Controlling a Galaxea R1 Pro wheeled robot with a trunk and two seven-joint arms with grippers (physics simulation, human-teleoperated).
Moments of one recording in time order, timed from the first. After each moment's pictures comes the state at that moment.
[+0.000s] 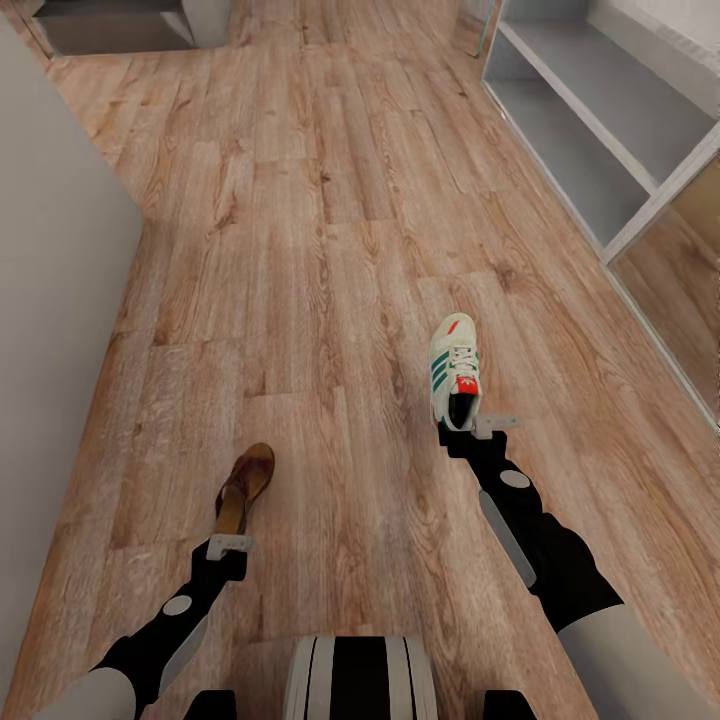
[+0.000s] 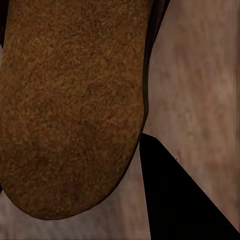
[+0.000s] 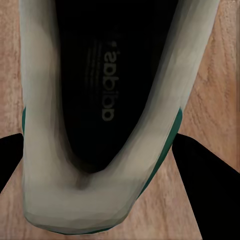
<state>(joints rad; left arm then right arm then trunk) -0.58 0.14 -0.32 -0.44 0.27 -0.23 0.03 -0.65 -0.09 0.27 -1.20 -0.23 0.30 -0.24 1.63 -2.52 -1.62</state>
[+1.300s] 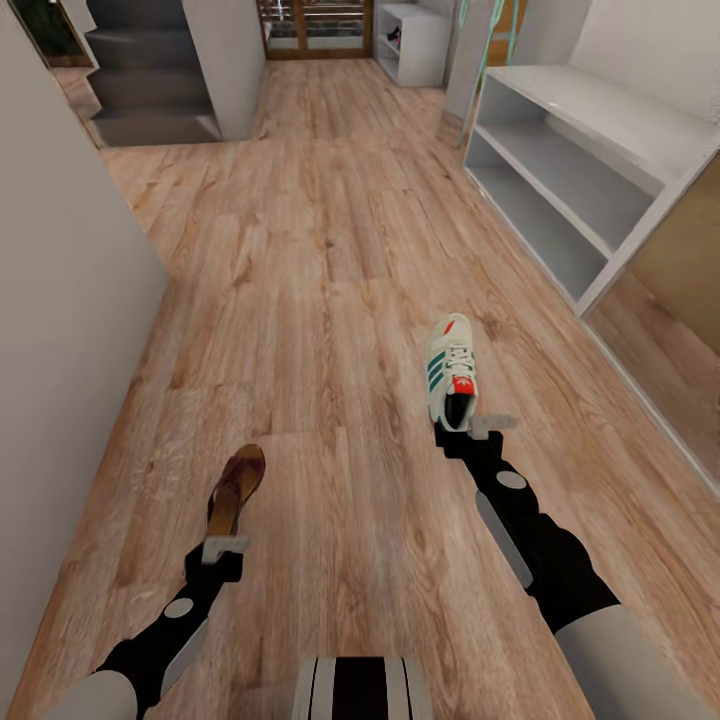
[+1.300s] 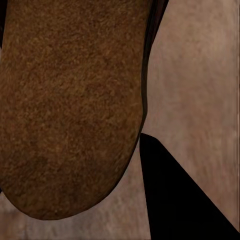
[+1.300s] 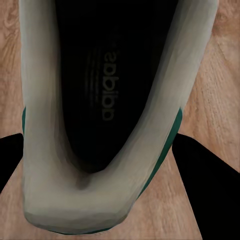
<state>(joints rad) -0.58 0.13 -0.33 -0.43 0.28 -0.23 0.12 -0.65 -0.09 0.28 -1.20 -0.23 0.30 -0.24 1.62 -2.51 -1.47</state>
